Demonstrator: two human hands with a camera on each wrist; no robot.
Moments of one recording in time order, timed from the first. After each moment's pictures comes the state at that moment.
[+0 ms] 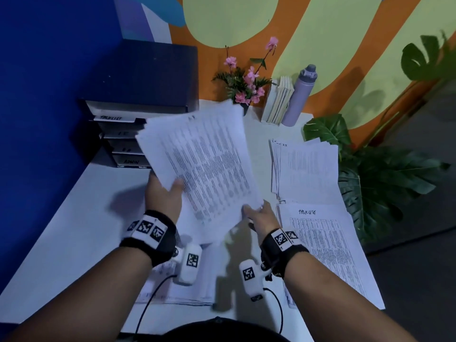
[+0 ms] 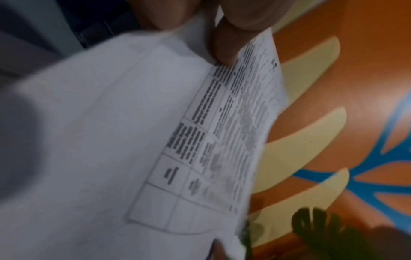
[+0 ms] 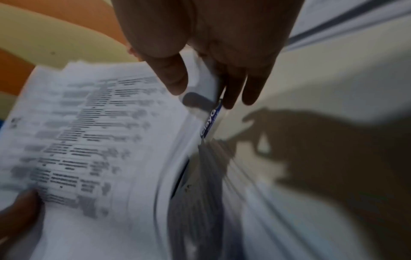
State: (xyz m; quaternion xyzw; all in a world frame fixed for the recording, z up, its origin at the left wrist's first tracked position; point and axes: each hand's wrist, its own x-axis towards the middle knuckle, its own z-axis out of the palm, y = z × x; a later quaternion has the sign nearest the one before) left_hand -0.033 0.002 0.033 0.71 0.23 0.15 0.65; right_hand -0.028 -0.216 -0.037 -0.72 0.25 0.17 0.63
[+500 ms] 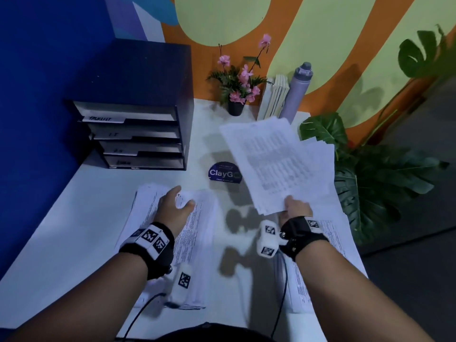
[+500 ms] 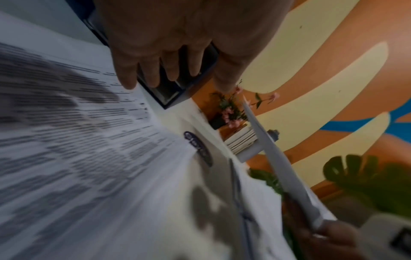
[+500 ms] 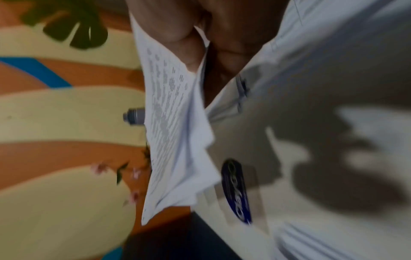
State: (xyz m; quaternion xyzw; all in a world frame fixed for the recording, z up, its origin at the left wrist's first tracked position) left_hand -0.031 -0.012 -0.019 0.81 0.21 -0.08 0.54; right_hand 0.008 -0.293 -0.009 -0.78 0.40 0.07 0.48
